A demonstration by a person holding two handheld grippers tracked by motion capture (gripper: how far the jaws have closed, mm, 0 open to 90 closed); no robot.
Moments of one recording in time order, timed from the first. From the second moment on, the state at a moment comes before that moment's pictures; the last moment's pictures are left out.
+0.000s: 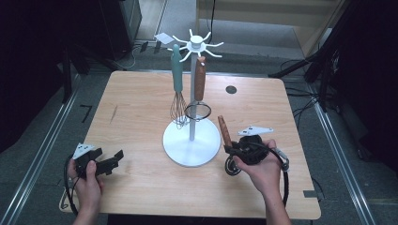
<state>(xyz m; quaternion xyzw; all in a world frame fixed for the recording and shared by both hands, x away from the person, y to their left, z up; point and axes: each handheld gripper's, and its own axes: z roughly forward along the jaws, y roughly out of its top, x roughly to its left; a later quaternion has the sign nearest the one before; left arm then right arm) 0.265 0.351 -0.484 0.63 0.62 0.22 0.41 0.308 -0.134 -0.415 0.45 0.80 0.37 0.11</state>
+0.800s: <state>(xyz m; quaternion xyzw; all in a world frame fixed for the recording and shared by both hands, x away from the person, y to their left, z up) 0.264 0.342 -0.486 0.65 0.61 0.23 0.39 0.300 -0.151 -0.365 0.39 0.74 0.52 0.16</state>
